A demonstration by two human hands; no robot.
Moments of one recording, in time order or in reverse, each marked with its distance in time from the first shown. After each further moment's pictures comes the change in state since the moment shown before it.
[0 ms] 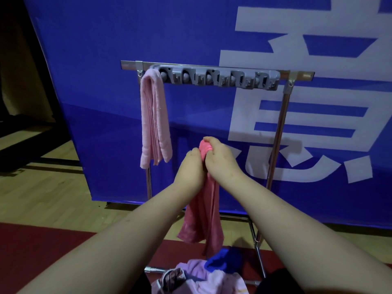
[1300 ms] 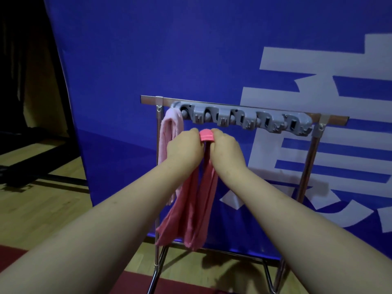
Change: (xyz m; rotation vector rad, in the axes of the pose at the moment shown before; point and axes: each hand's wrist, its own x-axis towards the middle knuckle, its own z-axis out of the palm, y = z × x) left_hand 0.138 0.014 -0.127 0.348 0.140 -0.002; right_hand 0.134 -0.083 0.003 -0.366 0.196 -0.288
